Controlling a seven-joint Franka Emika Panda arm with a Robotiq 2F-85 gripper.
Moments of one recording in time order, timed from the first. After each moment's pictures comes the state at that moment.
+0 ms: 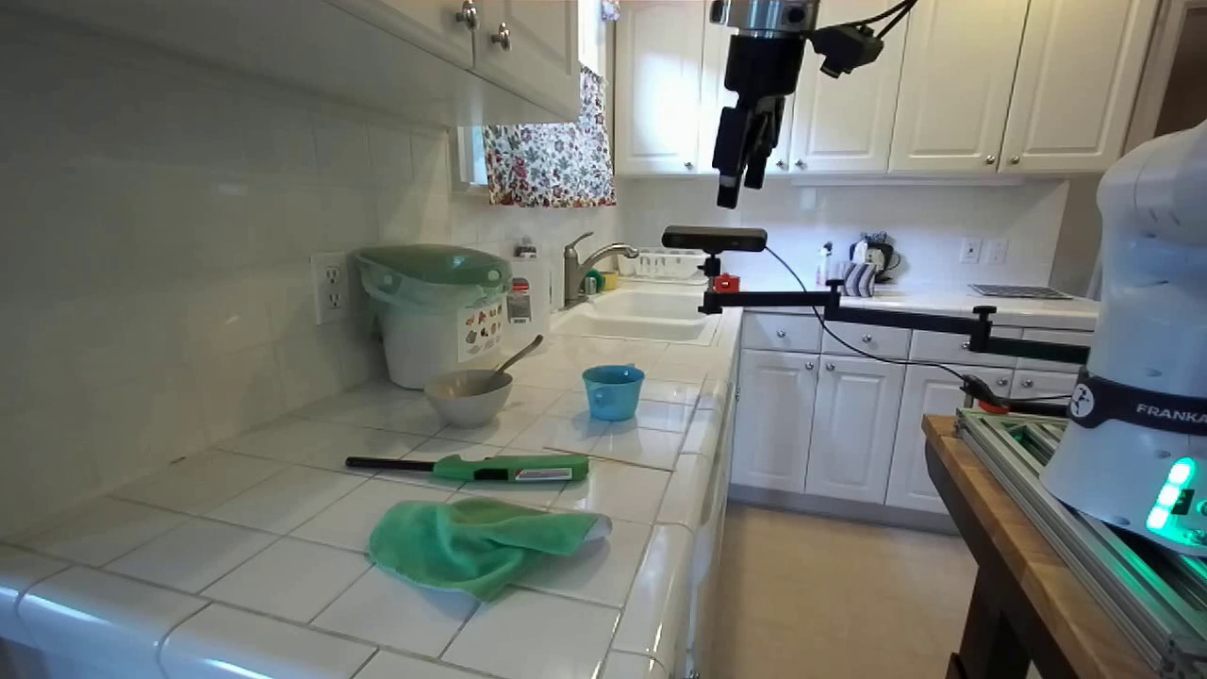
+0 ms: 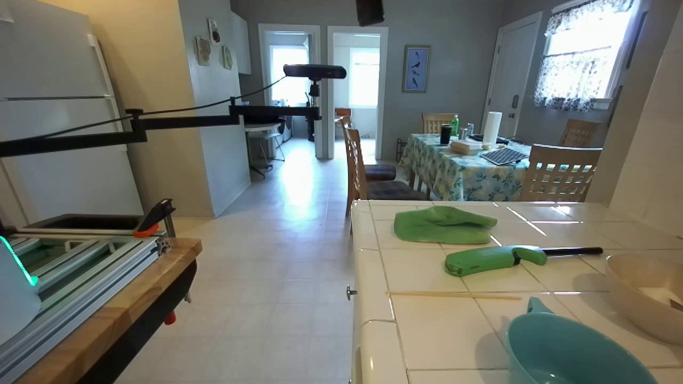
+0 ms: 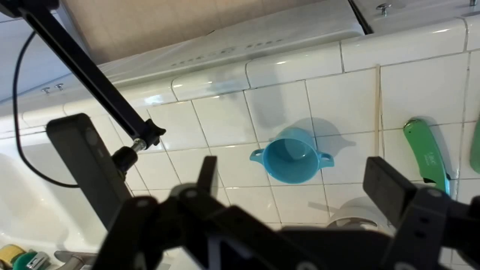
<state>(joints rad) -0.13 -0.48 0.24 -2.45 -0.26 2.08 0.45</state>
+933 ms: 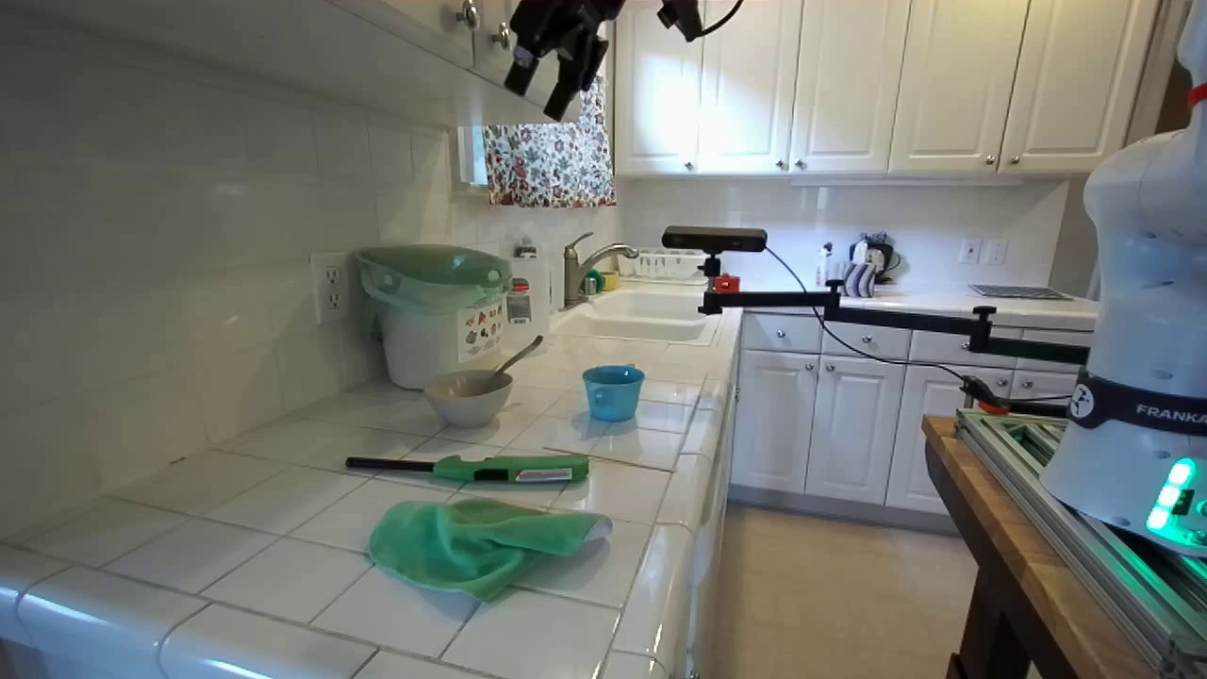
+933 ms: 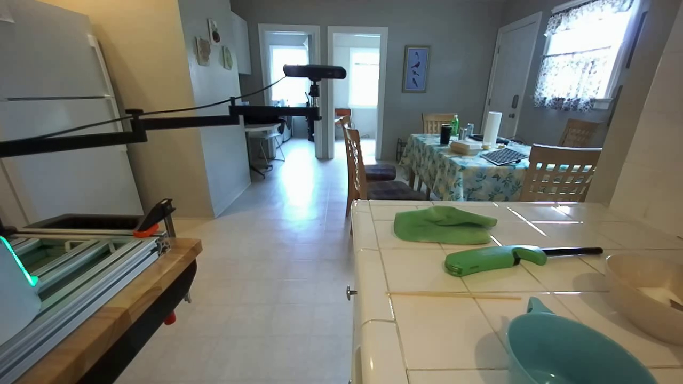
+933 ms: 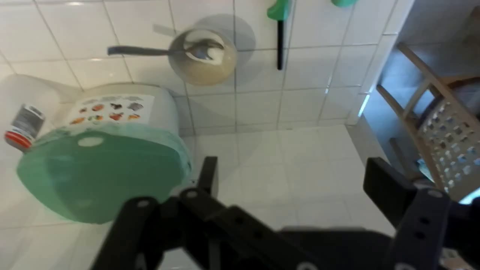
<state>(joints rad) 0.01 -0.07 0.12 -1.98 0.03 2.43 0.11</state>
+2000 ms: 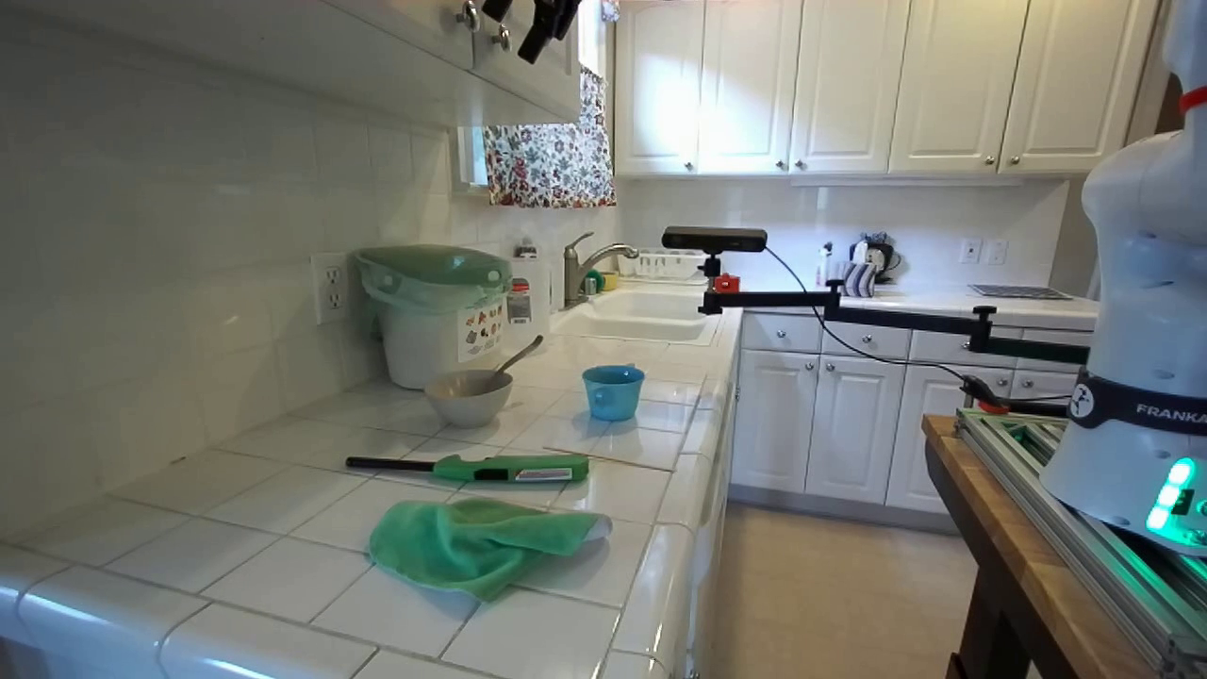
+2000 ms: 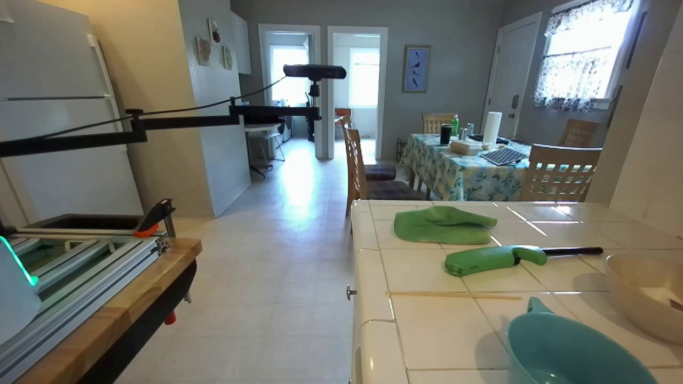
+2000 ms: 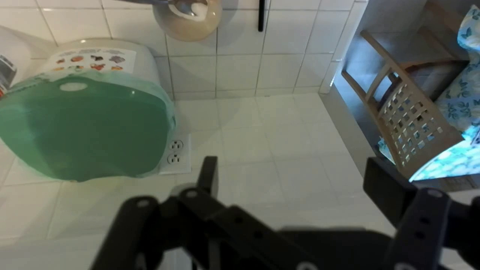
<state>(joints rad) 0.02 0.00 0.03 -1.73 0.19 2.28 -0.08</state>
